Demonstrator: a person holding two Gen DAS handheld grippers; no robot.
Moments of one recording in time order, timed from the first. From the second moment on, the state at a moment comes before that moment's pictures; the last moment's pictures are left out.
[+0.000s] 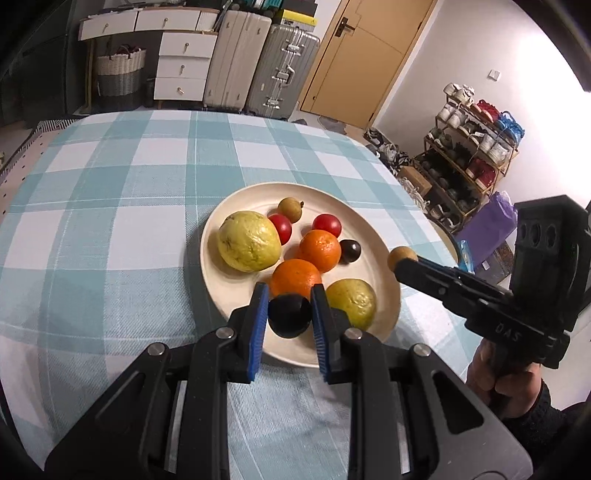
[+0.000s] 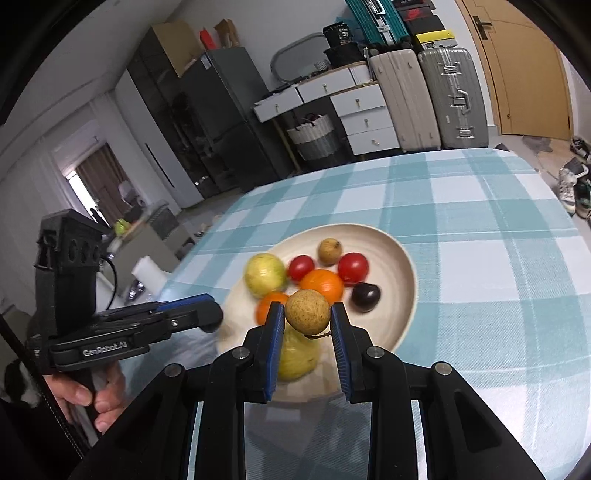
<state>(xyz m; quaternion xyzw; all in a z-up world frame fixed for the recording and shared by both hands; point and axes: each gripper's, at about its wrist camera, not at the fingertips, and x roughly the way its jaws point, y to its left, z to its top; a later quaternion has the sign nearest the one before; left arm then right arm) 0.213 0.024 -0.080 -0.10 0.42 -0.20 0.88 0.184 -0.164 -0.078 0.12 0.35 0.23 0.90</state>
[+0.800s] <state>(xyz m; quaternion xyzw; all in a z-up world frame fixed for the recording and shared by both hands) 0.205 0.028 -0.069 -0.08 0.41 -0.17 0.89 0.168 -0.176 -0.067 0.15 0.30 0.20 0.92</state>
